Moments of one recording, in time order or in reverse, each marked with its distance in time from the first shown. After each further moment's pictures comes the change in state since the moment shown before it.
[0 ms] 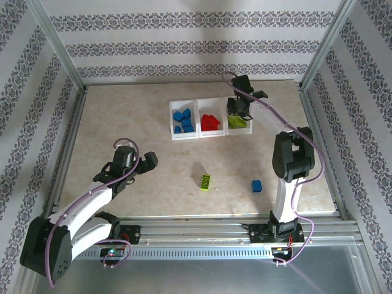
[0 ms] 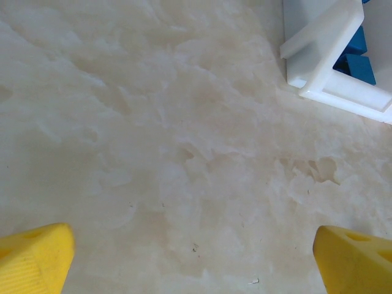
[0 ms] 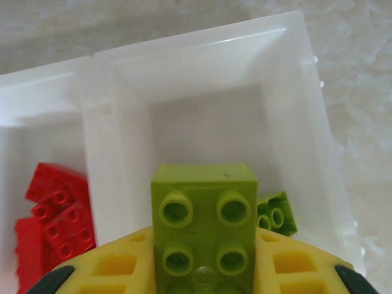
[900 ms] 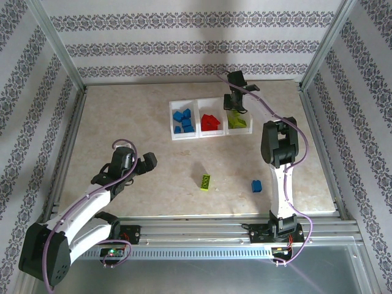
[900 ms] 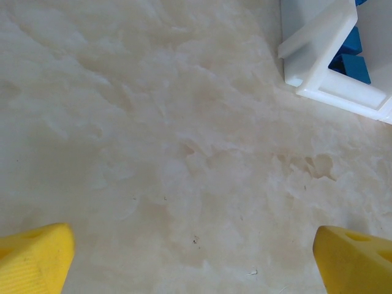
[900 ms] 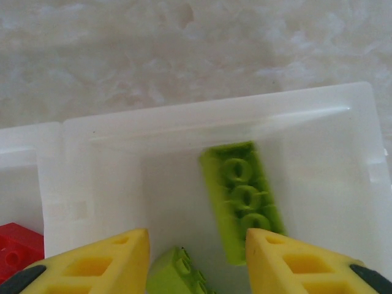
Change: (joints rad) left arm 0.000 -0.046 0.000 -0.042 0.000 0.000; right arm -0.013 0.238 0.267 -0.057 0.013 -0.076
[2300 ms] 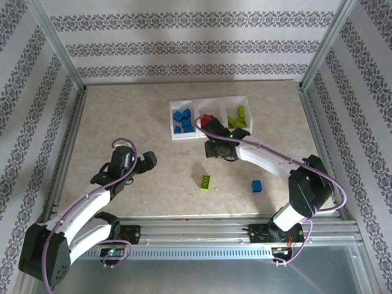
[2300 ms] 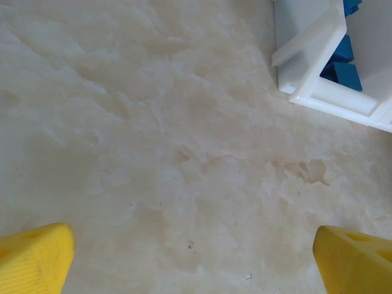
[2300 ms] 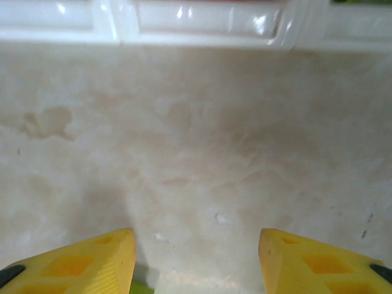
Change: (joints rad) left arm 0.000 -0.003 0.013 -0.002 -0.004 0.001; right arm 0.496 -0.666 -0.792 -0.018 0.116 0.298
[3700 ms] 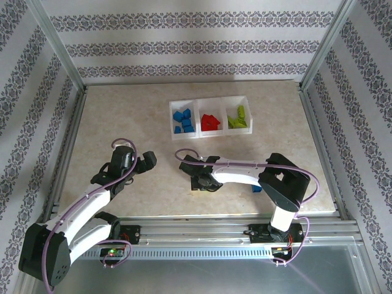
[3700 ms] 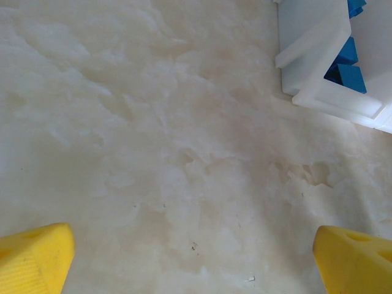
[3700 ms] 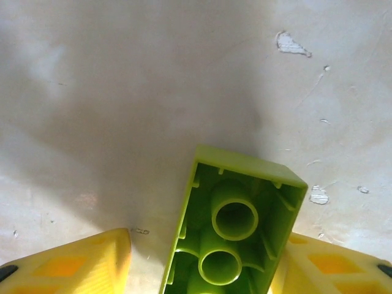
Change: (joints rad) left arm 0.000 0.002 0.000 -0.002 -0.011 0.000; right arm 0.272 0.174 -0.131 0.072 -0.076 0.392
